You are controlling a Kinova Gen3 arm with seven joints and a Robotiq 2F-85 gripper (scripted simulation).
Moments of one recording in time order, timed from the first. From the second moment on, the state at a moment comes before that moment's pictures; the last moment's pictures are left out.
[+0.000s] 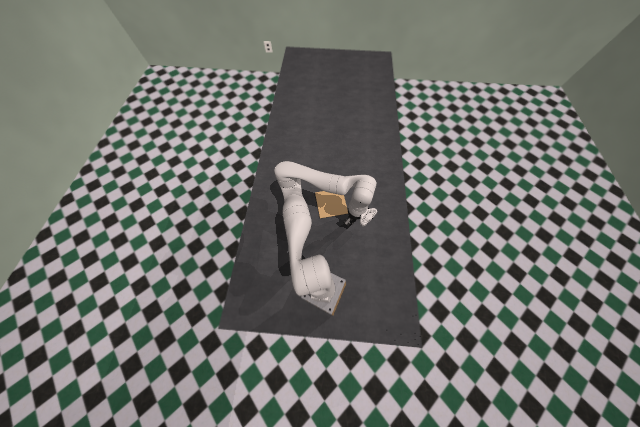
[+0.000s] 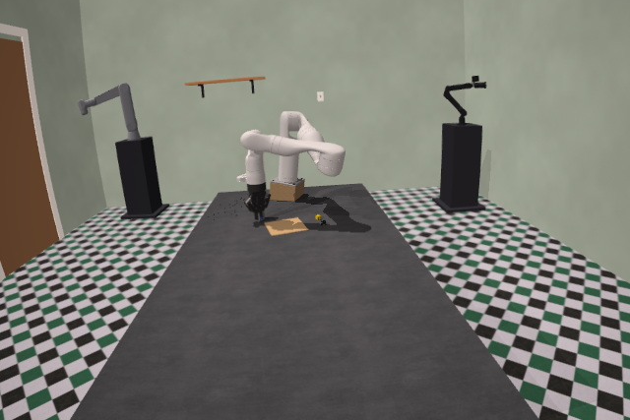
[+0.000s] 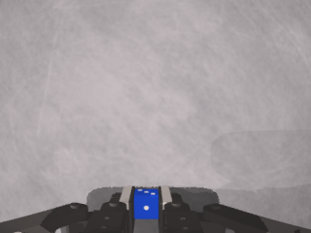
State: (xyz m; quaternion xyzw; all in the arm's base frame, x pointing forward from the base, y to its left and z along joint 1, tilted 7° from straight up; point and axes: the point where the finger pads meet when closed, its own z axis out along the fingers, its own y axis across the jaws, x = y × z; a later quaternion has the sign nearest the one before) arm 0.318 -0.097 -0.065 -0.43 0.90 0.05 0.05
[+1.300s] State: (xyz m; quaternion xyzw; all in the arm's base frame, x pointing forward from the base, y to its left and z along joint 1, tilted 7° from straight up) arm 0.310 -0.107 0.021 -0.44 0.90 0.05 0.04
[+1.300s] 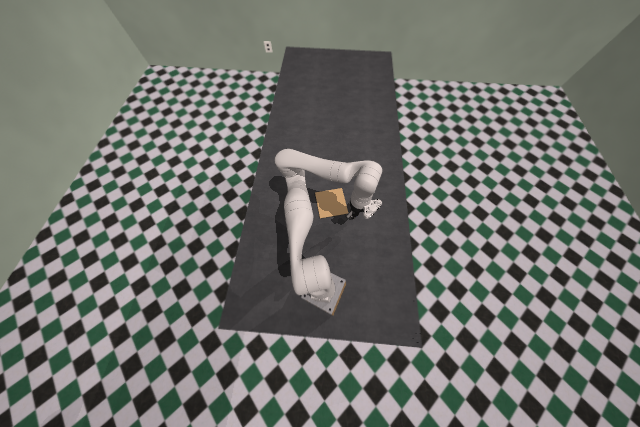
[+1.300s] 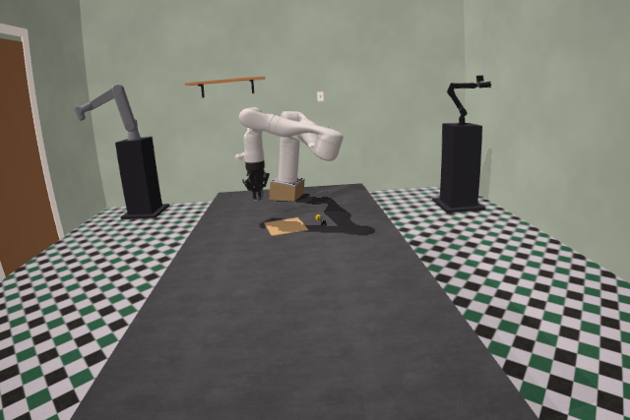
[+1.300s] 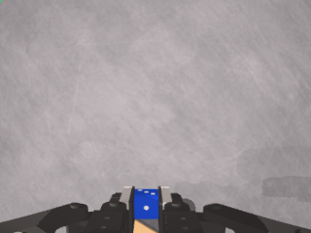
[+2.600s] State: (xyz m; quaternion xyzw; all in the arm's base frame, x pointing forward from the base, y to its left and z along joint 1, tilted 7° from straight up) arm 0.349 -0.005 0.054 -0.71 0.70 0.03 0.06
